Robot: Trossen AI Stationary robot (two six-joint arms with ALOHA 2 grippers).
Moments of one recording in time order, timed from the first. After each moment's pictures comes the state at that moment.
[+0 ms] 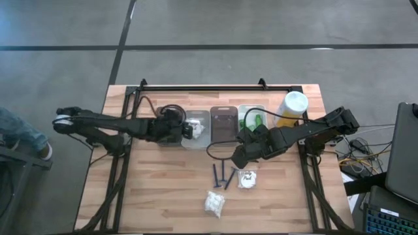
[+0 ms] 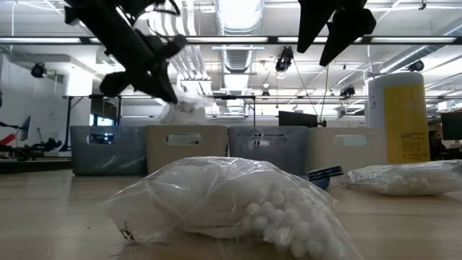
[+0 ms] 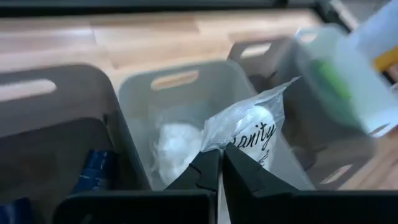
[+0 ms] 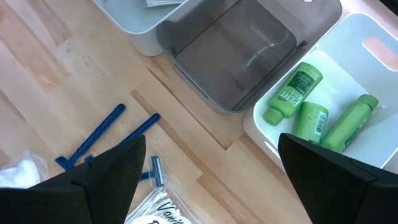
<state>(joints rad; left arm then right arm) 0.00 1.24 0.78 -0.33 -0.58 -1.03 0.29 1.59 1.43 -1.12 0.45 1.01</state>
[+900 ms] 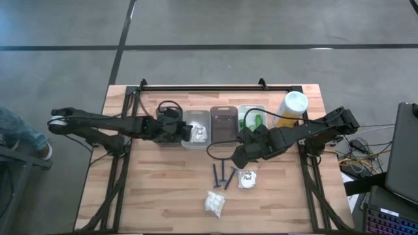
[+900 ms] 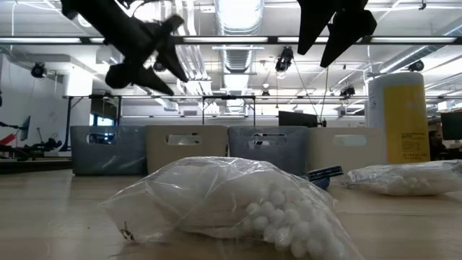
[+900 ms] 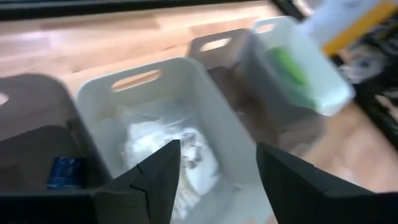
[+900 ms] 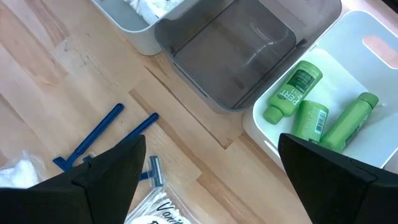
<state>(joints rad) 0.00 1.16 0.79 -0.29 -0.46 -0.92 0.29 1.59 1.42 -1.12 0.45 1.01</state>
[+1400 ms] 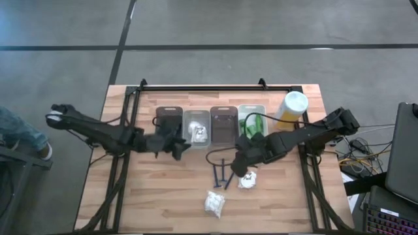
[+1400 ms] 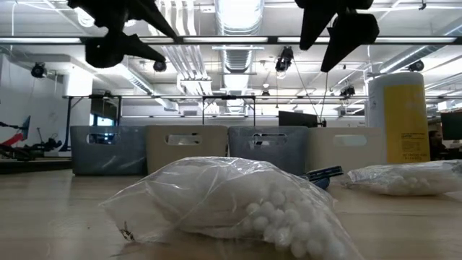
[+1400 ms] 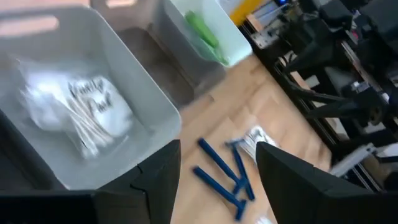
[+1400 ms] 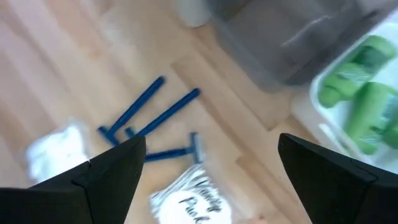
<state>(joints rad) -0.27 1.06 0.79 -0.28 -0.45 -1.05 0.32 1.59 1.37 -0.99 0.32 1.00</state>
